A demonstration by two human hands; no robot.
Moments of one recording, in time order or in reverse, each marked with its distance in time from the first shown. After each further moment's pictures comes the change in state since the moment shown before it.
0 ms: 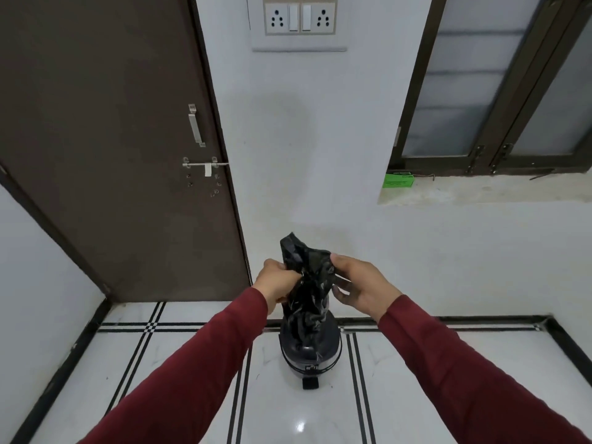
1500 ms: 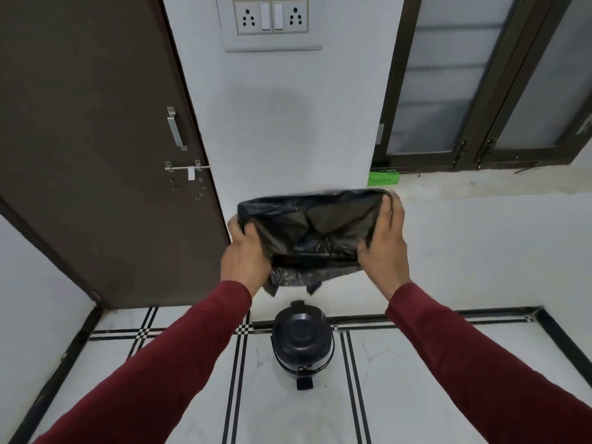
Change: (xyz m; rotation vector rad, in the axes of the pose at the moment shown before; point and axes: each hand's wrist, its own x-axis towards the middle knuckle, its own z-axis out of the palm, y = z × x) left_hand 0.004 0.028 -0.012 0.891 0.540 0.623; right_hand 0.020 -0.043 -0.072 -1.053 0.538 -1.126
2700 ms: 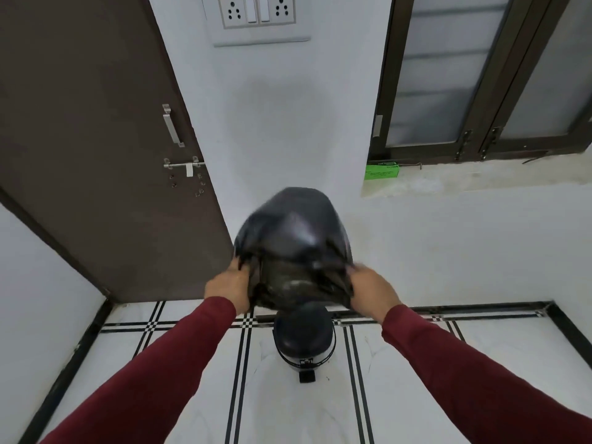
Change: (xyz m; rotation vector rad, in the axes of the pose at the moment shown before) left_hand -0.032 -0.028 0.031 0.343 -0.407 -0.064; right_hand -0.049 0.052 0.028 -0.281 -0.637 -0.027
